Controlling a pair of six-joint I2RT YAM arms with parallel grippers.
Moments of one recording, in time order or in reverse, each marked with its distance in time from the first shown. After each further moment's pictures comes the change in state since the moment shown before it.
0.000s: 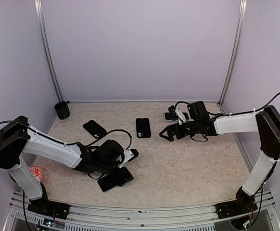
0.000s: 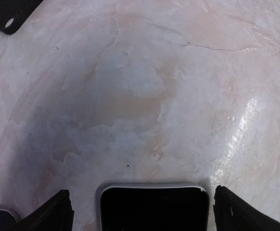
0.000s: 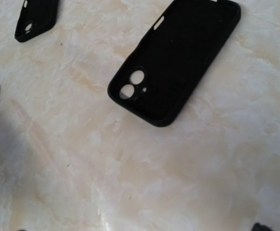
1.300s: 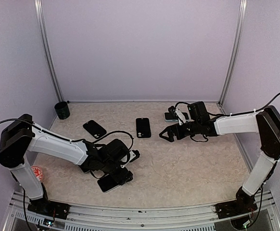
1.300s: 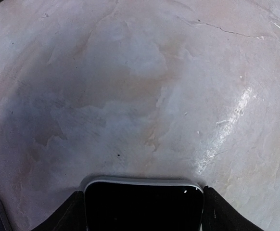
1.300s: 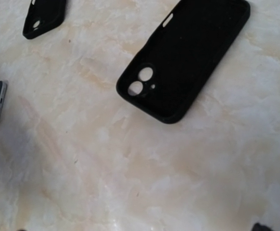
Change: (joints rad) left arm -0.008 0.064 0.114 -0.198 0.010 -0.106; right arm 0.000 -0.005 -0.011 0.006 -0.025 0.001
